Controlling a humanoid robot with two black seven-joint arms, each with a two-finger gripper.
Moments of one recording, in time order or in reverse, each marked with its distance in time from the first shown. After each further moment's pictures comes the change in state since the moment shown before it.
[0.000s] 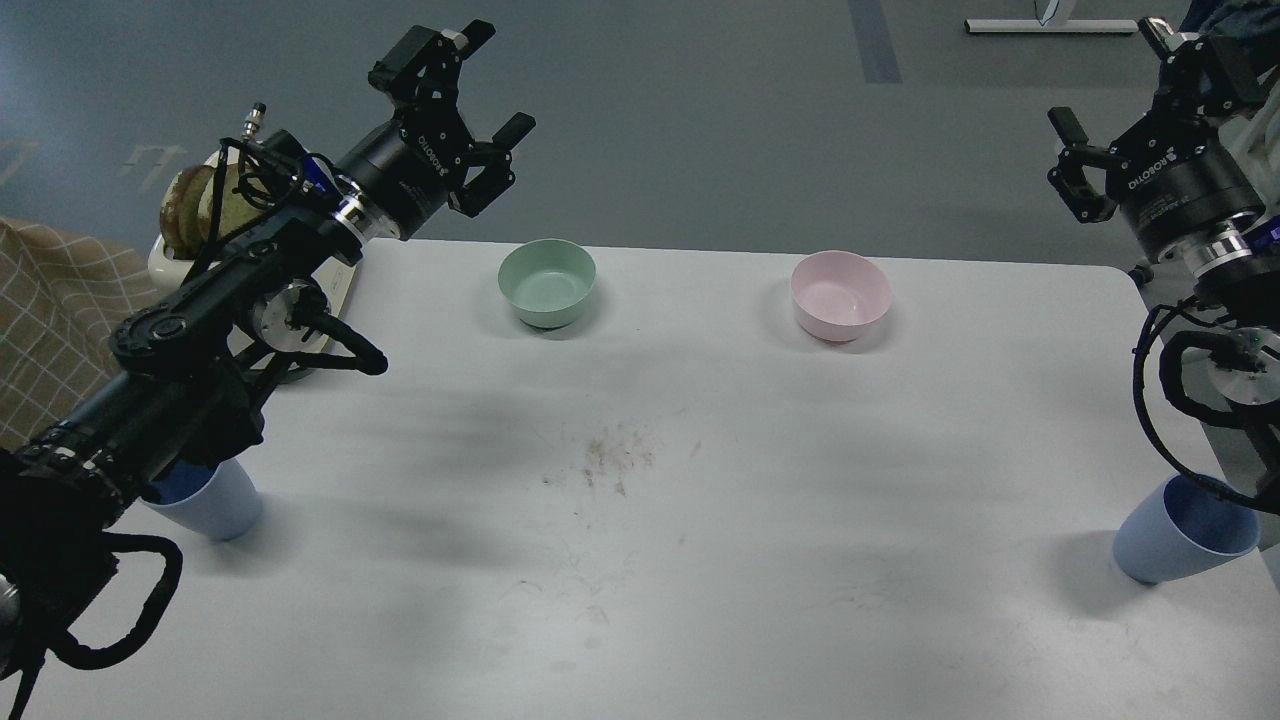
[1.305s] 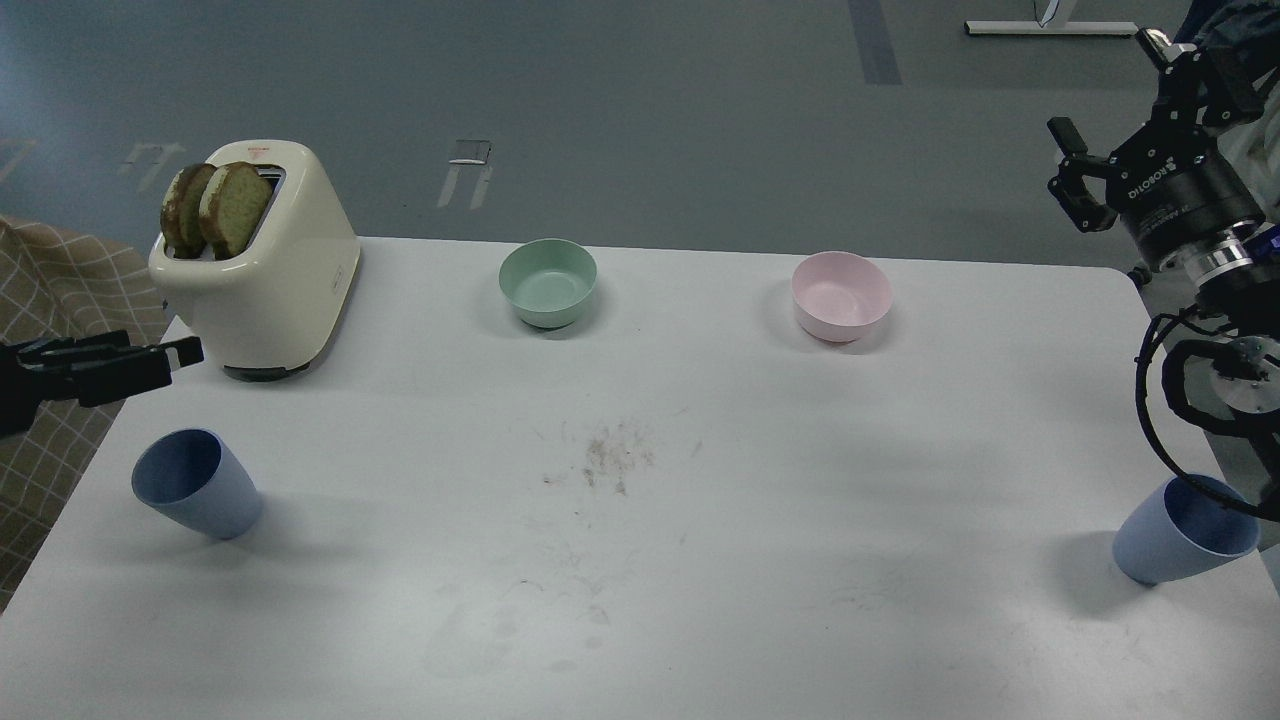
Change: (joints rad) left arm 0.465 1.005 0.285 -0.546 0.824 0.428 -0.092; right arm -0.018 -0.008 -0.003 0.005 -0.002 0.001 0.000
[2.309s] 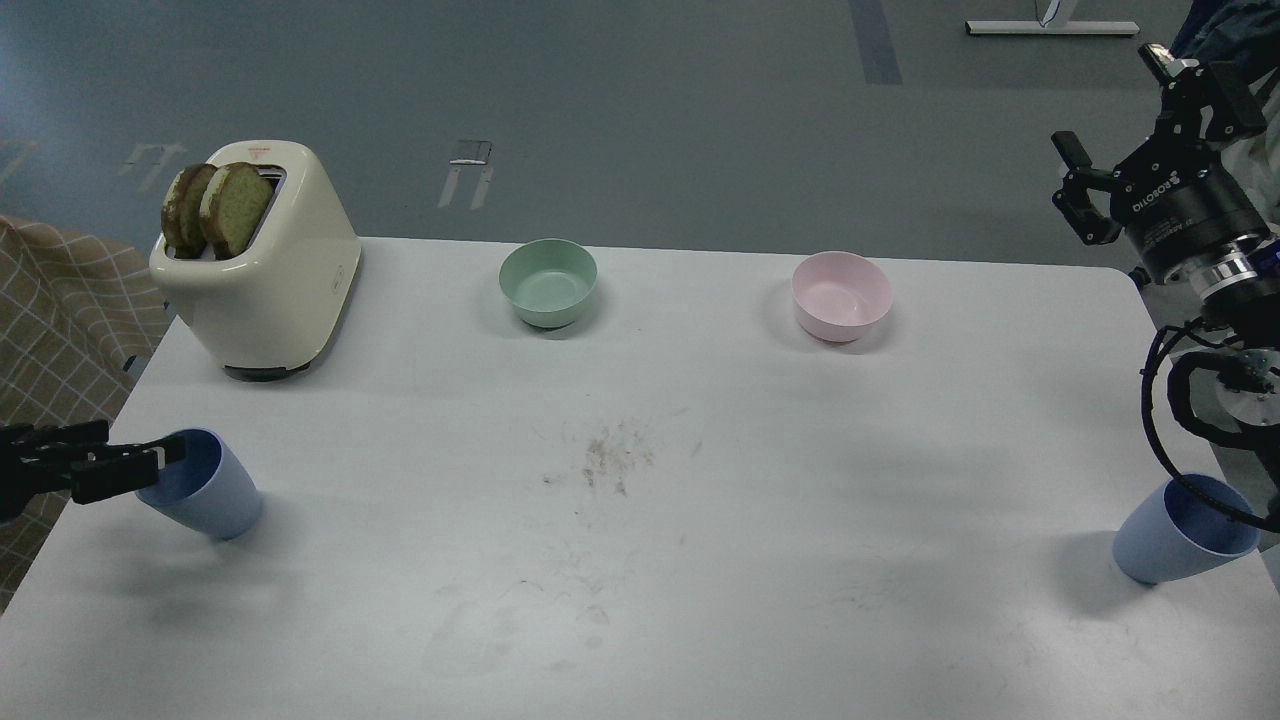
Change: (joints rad) left arm 0.013 -0.064 0.139 0.107 0.105 0.063 0.000; right arm -0.027 -0.017 0.005 0.019 0.000 -0.001 0.000
